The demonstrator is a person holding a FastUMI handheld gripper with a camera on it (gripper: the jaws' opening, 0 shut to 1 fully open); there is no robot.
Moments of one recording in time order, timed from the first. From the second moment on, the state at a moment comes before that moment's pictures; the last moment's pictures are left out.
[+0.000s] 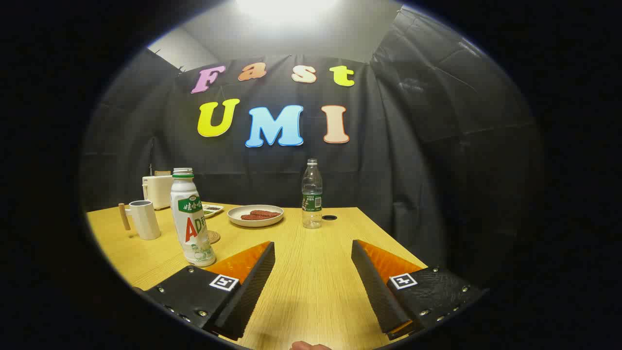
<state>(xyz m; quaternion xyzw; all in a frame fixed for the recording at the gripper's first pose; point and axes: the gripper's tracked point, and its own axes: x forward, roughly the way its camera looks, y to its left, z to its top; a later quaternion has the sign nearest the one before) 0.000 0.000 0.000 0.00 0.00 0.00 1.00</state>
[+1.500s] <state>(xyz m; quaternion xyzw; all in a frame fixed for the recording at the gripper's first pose) 0.060 0.046 0.065 0.00 -0.02 0.00 1.00</state>
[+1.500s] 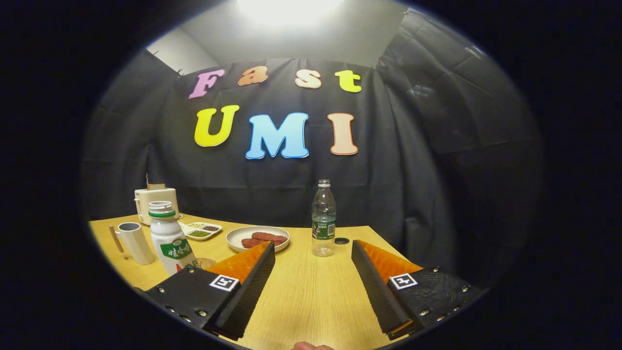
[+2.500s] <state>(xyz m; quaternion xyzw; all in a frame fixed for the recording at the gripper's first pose) 0.004 0.221 0.033 0.02 0.01 0.08 1.00</state>
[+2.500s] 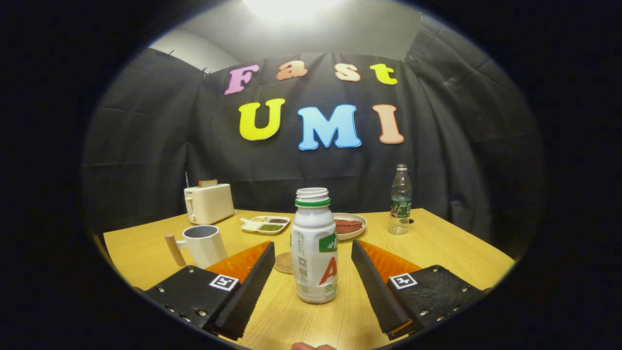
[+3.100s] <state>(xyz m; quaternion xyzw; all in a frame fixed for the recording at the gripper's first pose) 0.054 0.221 0.020 0.03 0.02 0.02 1.00</state>
